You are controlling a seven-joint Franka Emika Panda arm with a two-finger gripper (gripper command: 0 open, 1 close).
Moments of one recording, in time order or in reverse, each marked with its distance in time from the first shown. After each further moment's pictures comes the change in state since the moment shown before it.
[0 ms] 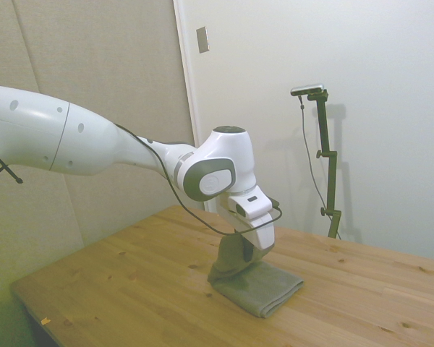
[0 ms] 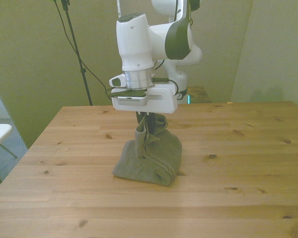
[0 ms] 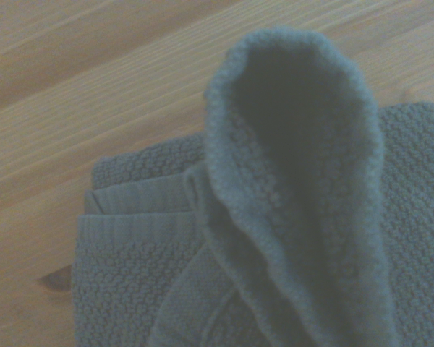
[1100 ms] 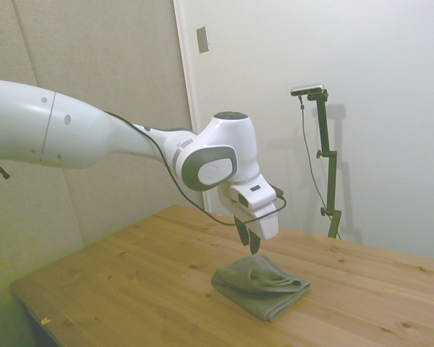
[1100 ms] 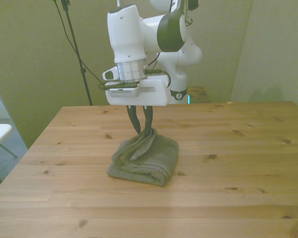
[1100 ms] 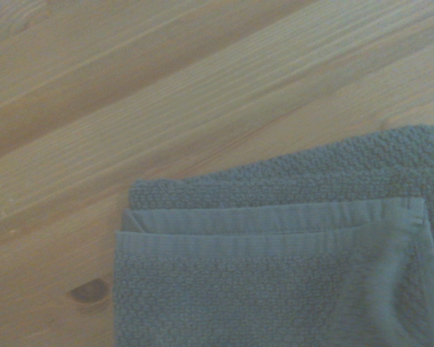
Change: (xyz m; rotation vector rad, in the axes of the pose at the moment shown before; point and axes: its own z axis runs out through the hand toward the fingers) arm -0.002 -0.002 -0.041 0.055 0.009 -0.010
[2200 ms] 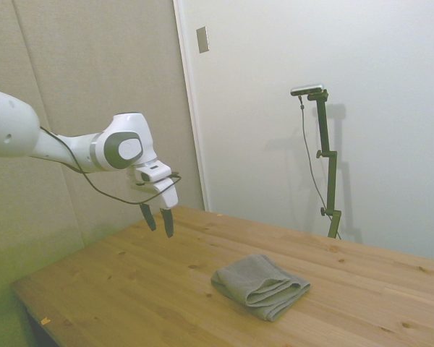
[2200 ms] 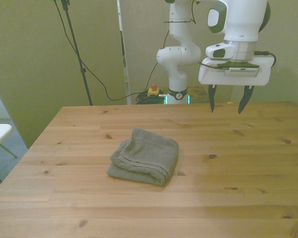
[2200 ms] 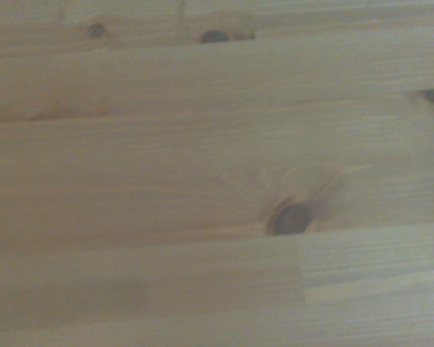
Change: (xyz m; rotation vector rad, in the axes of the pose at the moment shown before) arm -0.303 -0.057 -0.002 -0.172 0.043 -0.364
